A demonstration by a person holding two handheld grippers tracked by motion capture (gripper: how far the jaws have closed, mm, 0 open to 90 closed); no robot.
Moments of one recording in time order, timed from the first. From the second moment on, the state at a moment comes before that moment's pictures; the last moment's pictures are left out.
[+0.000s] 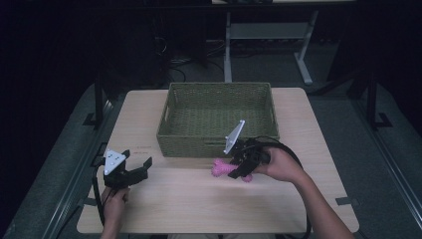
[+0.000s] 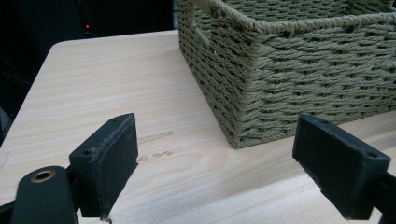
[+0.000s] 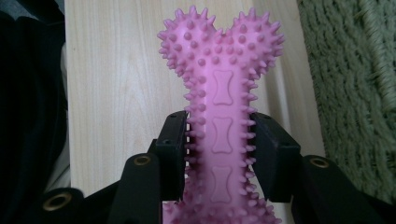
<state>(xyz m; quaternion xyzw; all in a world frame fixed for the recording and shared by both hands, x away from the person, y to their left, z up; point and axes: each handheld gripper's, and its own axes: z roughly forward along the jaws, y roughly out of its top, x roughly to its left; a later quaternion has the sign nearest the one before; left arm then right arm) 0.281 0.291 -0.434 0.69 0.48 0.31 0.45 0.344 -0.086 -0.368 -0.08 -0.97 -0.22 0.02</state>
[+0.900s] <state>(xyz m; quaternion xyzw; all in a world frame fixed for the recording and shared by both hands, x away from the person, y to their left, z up) 0.281 0.292 -0.433 0.68 0.48 0.32 0.45 0.362 -0.082 -0.332 -0.07 -0.97 -0.24 0.02</state>
